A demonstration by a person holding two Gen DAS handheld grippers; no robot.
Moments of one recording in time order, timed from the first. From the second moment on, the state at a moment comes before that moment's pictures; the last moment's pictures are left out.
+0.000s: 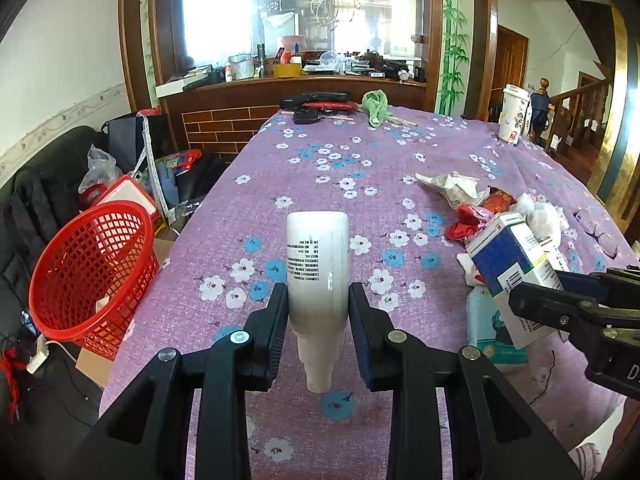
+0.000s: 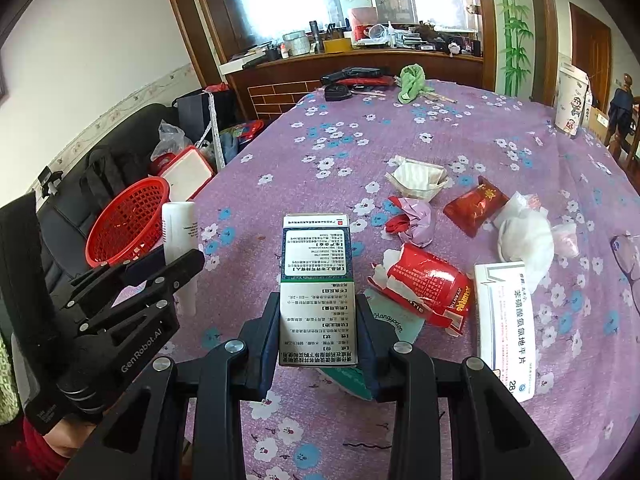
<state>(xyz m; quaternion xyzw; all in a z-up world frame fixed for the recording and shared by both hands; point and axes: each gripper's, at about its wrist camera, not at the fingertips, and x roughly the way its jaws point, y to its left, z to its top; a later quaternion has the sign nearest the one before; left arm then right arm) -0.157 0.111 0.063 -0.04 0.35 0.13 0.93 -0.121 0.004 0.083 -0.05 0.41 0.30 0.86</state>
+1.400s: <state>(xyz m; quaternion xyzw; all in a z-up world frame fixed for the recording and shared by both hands) -0.171 0.149 0.065 -0.08 0.34 0.16 0.93 -0.120 0.040 0.078 -0.08 0.43 0.31 0.84</state>
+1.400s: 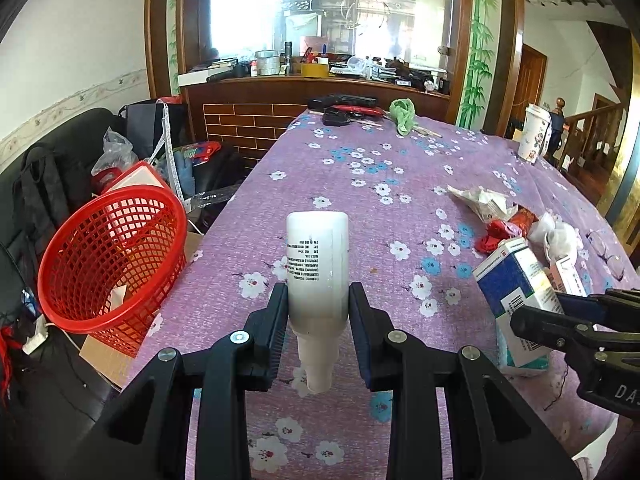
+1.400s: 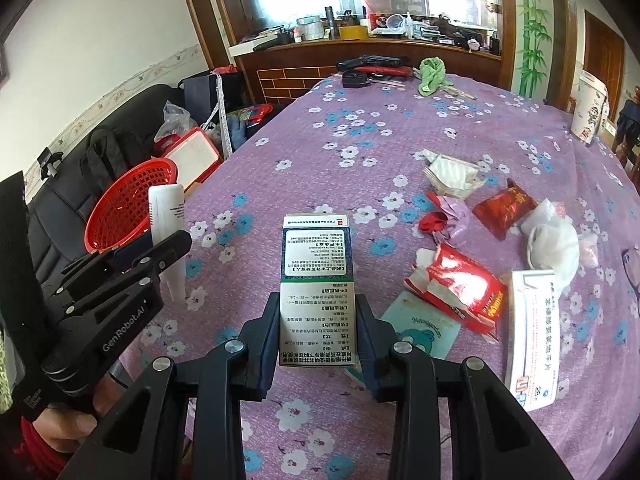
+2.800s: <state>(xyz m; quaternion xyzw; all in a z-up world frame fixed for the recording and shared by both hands) -0.242 0.366 0.090 -0.19 0.27 0.31 0.89 -0.108 0.315 0.106 -0.13 0.41 0.45 0.78</state>
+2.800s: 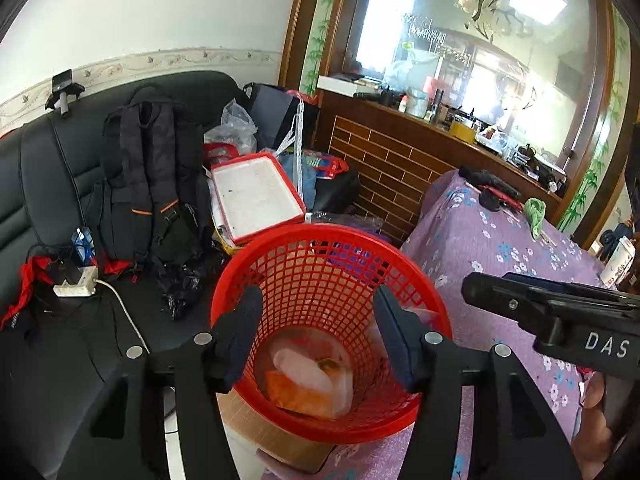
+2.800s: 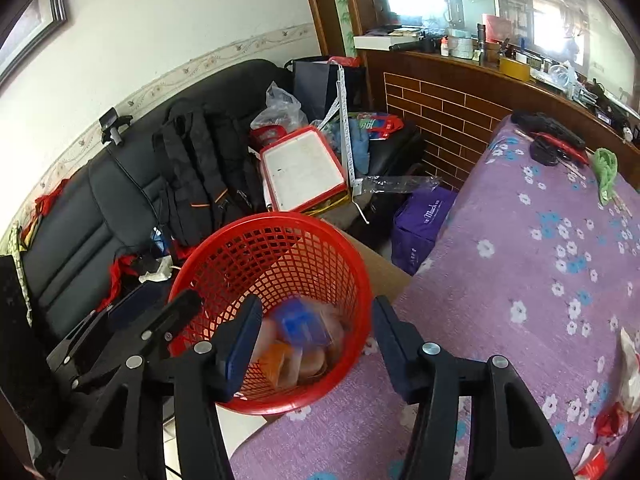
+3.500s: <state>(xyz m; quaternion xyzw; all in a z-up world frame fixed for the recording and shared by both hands) -0.187 0.186 0.089 -0.11 0.32 0.15 0.93 -0.117 0.020 0.101 -0.05 0.40 0.30 0.86</state>
